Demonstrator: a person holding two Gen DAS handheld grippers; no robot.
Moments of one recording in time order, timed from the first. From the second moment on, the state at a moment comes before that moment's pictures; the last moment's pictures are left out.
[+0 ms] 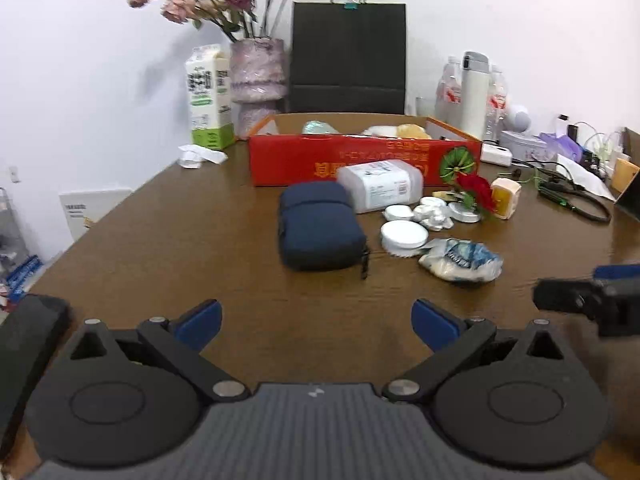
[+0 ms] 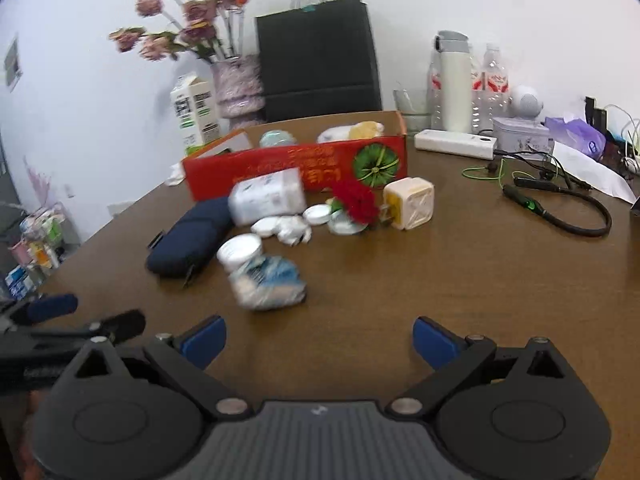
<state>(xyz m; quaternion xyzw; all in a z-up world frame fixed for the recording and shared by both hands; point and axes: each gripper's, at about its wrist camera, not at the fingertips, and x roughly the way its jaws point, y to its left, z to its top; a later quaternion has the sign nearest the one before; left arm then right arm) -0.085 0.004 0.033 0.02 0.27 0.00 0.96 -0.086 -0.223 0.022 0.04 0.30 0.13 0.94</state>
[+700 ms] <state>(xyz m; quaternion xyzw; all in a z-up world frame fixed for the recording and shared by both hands) -0.031 0.007 0.040 0.01 0.29 -0.01 0.96 -0.044 -0.190 0.022 -0.04 0.32 0.19 0.93</state>
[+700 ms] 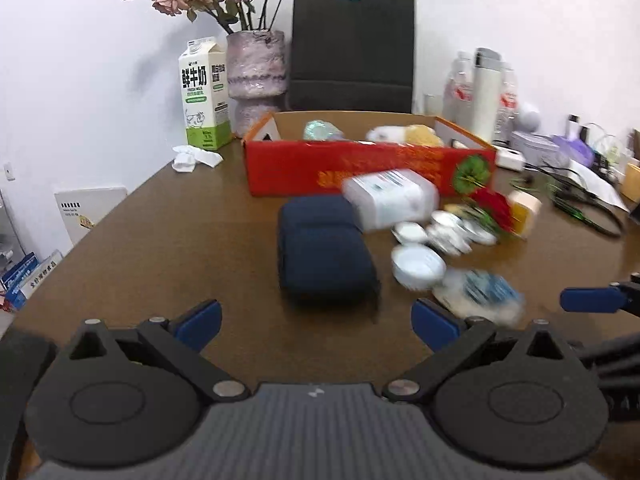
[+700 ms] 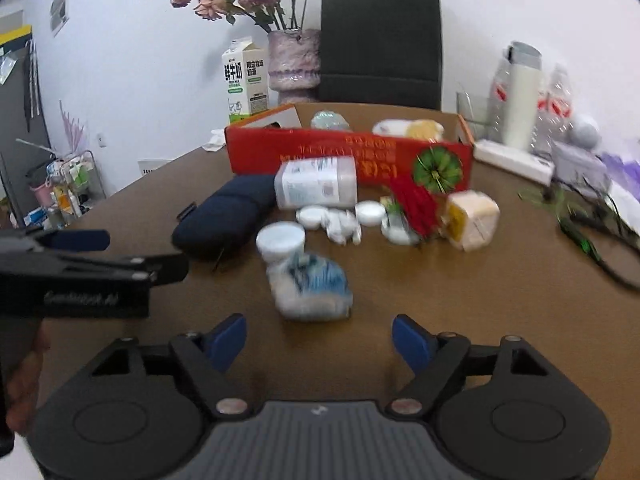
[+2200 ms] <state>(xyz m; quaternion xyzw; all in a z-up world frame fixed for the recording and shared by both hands) 0.030 0.034 0.150 -0.07 0.24 -0.12 0.96 0.006 -0.211 0.127 0.02 0.22 0.18 0.96</state>
